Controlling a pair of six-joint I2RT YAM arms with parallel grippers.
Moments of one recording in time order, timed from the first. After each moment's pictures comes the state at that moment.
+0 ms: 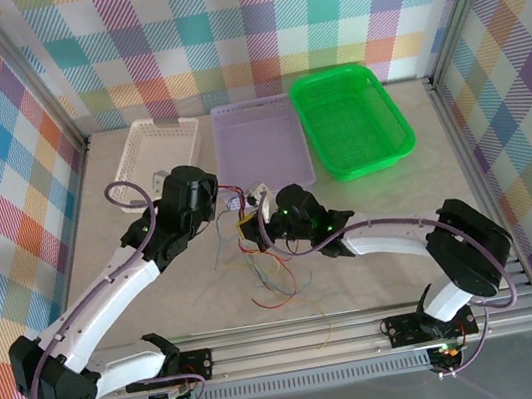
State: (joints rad) left arm -0.63 1.15 1.05 -0.44 -0.38 -1.58; right arm 0.93 1.54 0.85 0.30 -0.19 0.32
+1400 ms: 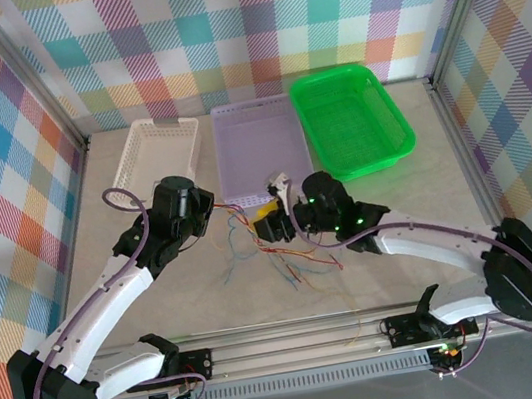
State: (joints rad) left arm -0.55 1.09 0.96 -0.50 -0.19 -1.44; right arm 0.89 1.34 0.83 0.14 -0.33 0.34
